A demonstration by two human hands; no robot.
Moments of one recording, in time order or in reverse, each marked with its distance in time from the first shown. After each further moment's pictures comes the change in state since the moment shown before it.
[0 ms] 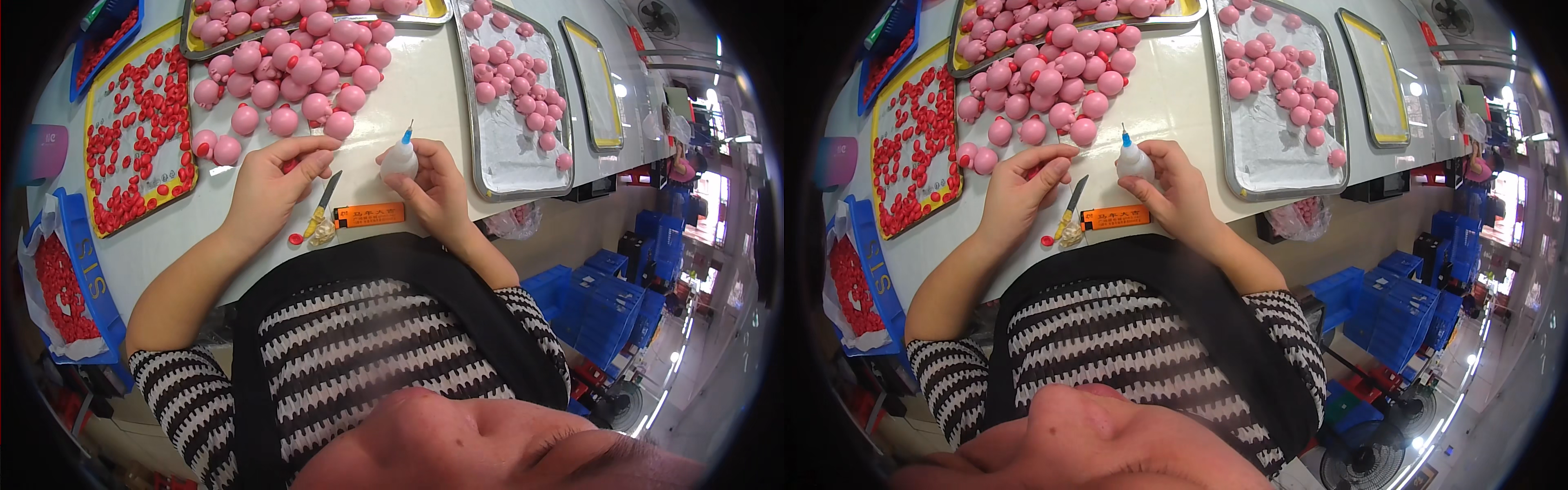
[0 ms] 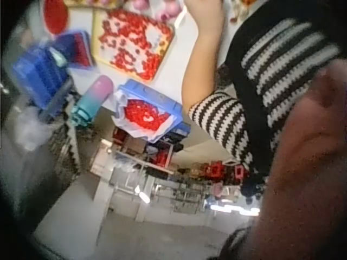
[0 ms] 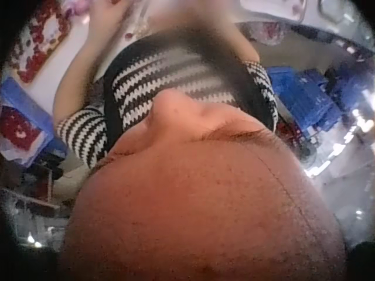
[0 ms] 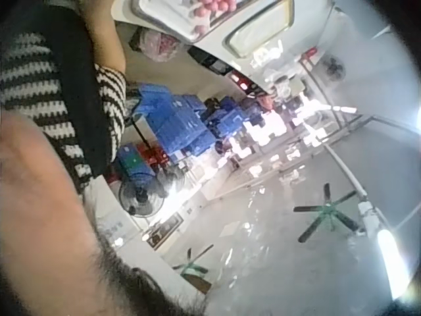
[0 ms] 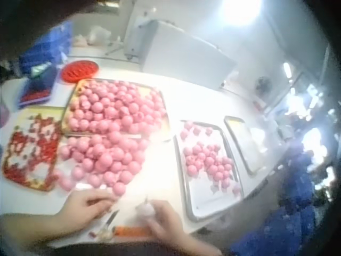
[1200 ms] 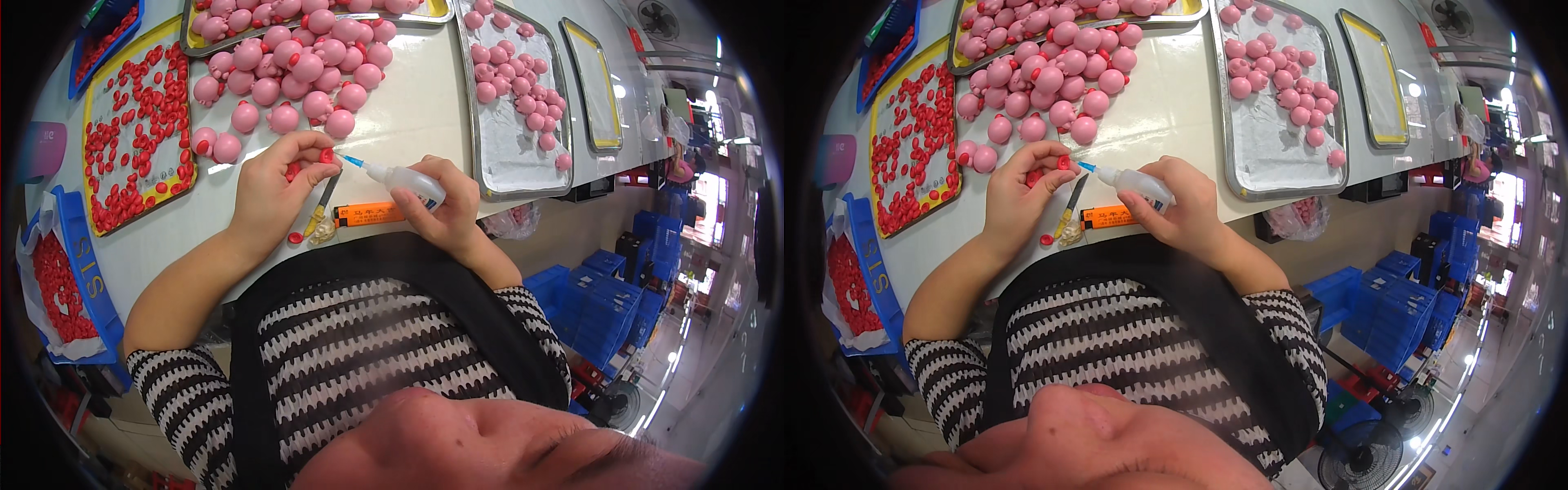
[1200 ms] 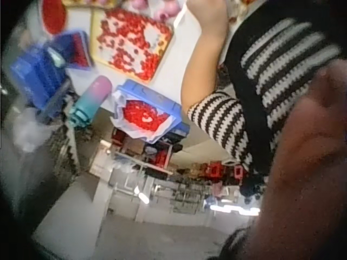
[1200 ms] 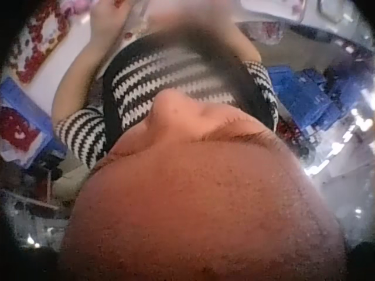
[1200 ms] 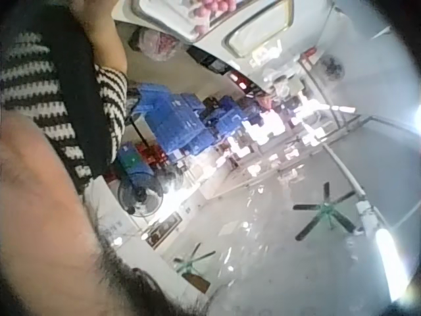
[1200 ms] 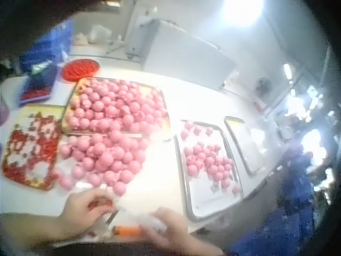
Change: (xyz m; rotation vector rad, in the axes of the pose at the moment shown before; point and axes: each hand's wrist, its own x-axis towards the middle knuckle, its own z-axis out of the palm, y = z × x) left_hand -0.002 -0.011 0.004 0.216 0.142 0.319; right_hand 0.000 -0.019 0.004 -0.460 0.135 -0.310
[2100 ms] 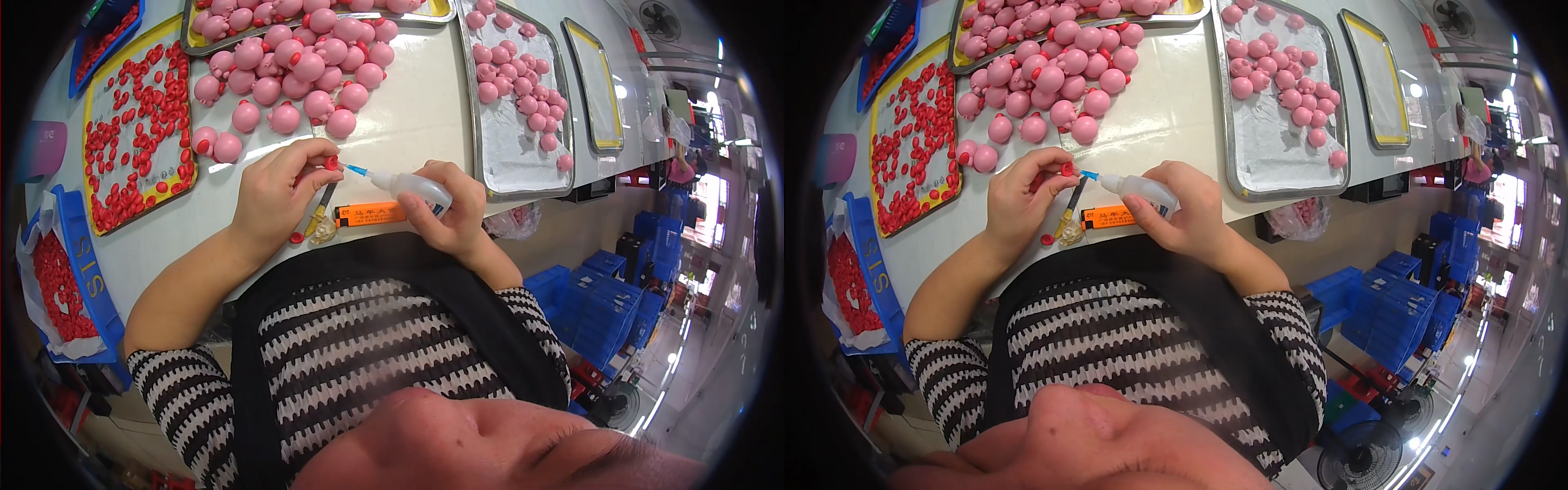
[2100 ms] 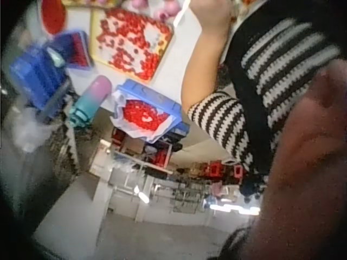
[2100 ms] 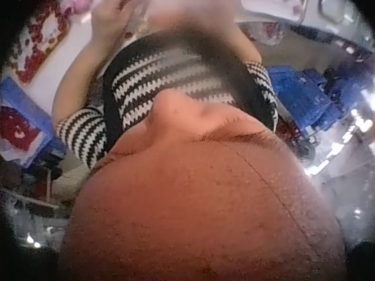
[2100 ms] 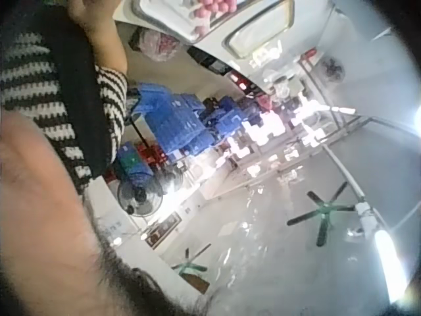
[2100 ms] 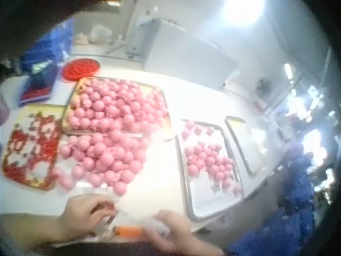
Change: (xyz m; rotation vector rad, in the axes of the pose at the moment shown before) left_hand 0.001 -0.003 -0.001 0.250 0.024 0.299; right_hand 0.003 -0.007 -0.005 -0.010 -0.029 -0.008
